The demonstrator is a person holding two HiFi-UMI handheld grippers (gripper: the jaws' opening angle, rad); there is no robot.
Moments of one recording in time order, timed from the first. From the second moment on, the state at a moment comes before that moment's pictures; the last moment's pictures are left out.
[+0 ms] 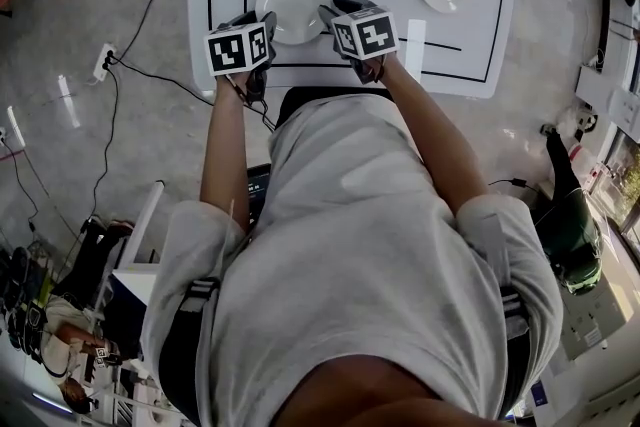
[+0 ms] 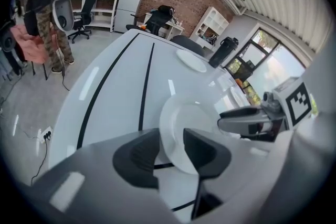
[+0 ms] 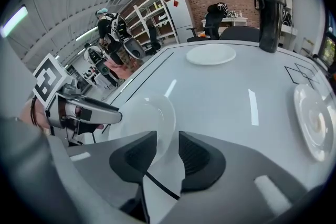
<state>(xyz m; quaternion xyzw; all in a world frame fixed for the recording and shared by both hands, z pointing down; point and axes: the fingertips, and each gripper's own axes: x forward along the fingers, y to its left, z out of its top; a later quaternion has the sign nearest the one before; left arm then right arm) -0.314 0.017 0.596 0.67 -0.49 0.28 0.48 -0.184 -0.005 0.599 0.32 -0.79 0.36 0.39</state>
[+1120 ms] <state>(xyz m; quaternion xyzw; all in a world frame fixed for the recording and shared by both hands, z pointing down) -0.280 0.002 0.572 0.69 -0.50 0.29 0.44 -0.154 -0.020 0.570 0.35 -0.81 0.31 0.36</state>
